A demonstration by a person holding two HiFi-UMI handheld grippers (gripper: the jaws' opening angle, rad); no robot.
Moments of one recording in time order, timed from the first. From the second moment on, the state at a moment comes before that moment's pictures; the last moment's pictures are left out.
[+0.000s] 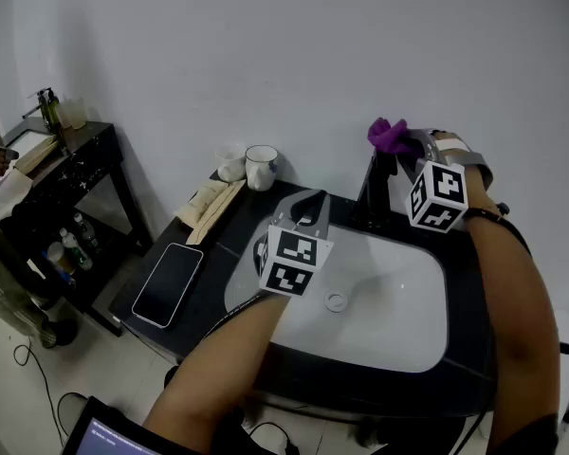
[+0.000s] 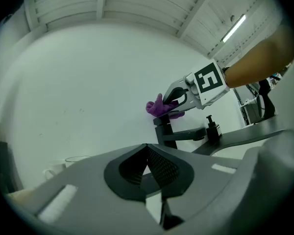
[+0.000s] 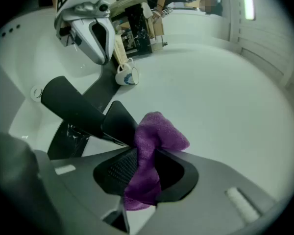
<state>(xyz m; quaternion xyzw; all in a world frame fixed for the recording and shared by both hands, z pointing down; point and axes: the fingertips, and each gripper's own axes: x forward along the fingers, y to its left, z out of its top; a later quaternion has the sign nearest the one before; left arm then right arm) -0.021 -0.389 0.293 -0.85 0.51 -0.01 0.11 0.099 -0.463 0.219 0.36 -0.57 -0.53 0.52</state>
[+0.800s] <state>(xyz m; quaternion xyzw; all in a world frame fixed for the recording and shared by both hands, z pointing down) -0.021 -0.390 0.300 -0.85 0.51 -0.01 0.10 0.085 -0.395 0.230 0.27 -0.48 -0.62 0.55</state>
